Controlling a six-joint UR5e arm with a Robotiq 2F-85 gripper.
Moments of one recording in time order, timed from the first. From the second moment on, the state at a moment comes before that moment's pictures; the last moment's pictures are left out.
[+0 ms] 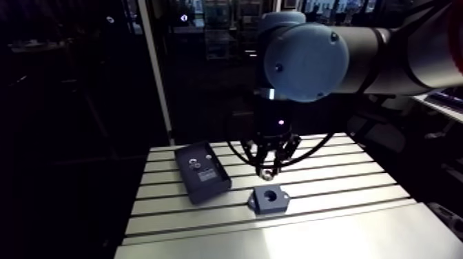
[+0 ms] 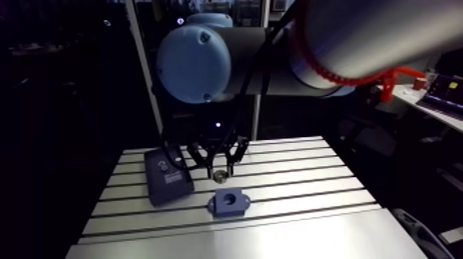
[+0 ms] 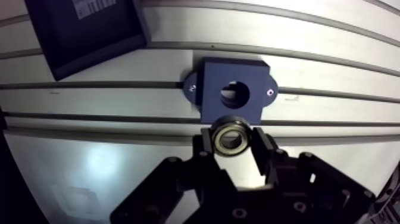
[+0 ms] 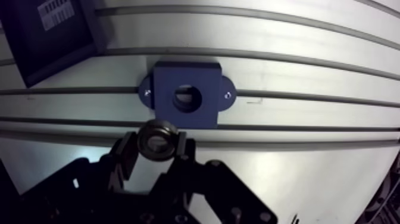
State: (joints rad) arm -0.17 -1.43 1.97 -2.00 -1.61 -1.78
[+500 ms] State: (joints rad) arm -0.20 -1.41 2.05 -2.13 -1.61 -1.80
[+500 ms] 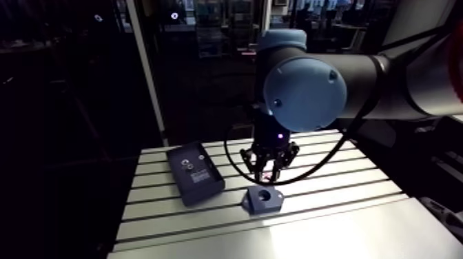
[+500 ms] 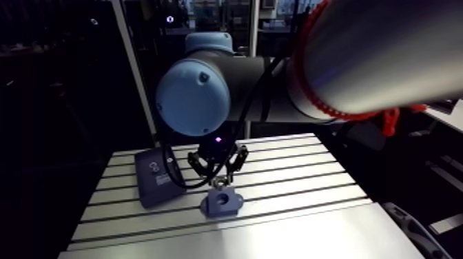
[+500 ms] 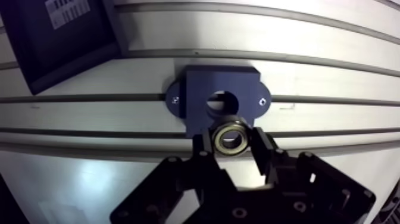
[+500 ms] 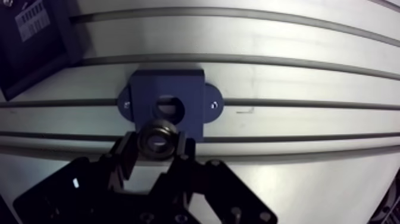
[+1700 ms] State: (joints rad) arm -0.20 -1.33 2.08 -2.23 -1.61 -1.79
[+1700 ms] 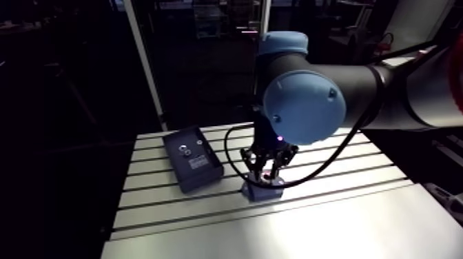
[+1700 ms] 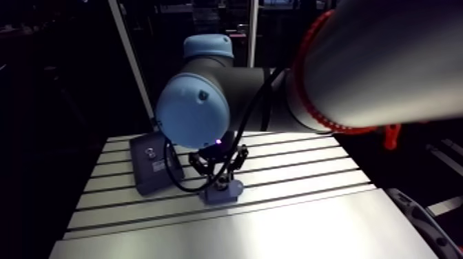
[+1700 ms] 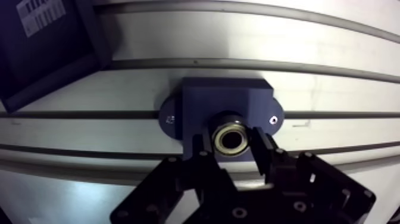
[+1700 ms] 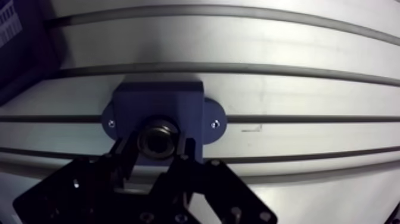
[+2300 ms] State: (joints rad) arm -0.20 -1.31 2.09 -2.24 -1.61 -1.79
